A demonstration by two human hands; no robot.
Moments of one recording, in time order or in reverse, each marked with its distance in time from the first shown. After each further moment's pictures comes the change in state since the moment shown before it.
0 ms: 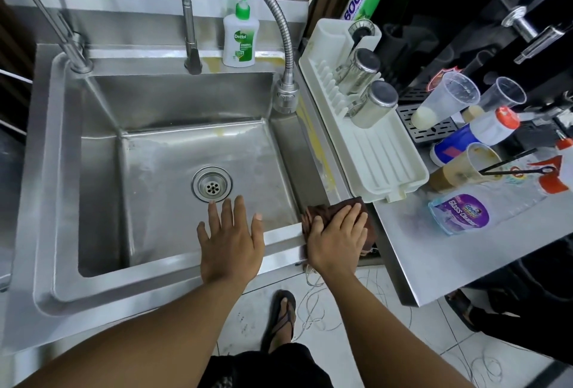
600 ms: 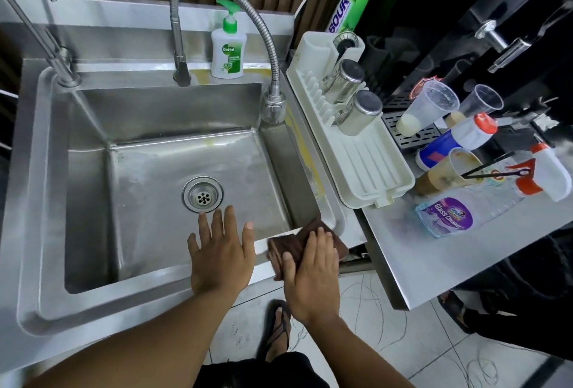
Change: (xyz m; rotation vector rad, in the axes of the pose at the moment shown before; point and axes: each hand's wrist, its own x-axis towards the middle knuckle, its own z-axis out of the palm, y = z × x) left_hand 0.001 0.000 0.000 0.000 0.008 0.003; right_hand -0.054 0.016 0.017 0.007 0.084 -0.330
